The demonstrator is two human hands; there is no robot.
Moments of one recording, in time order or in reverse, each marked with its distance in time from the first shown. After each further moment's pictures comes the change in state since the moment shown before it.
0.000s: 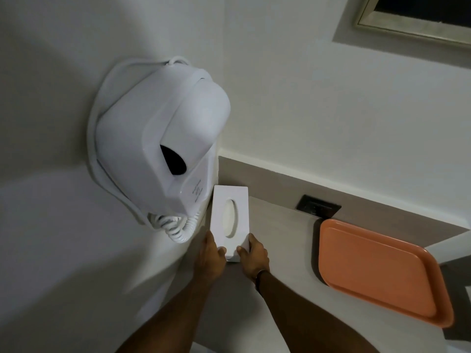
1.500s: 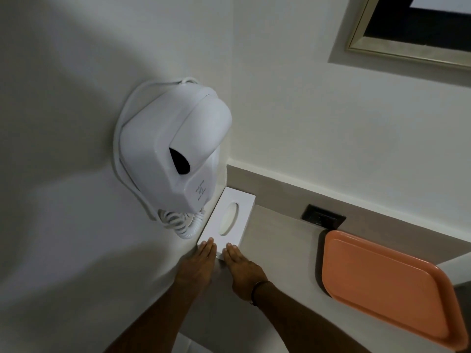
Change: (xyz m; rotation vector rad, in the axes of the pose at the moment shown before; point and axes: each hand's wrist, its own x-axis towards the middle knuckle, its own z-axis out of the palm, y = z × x) left_hand -0.038 -0.015 -0.063 0.869 -0.109 0.482; right_hand -0.014 0.006 0.008 -0.749 -0.327 -0.653
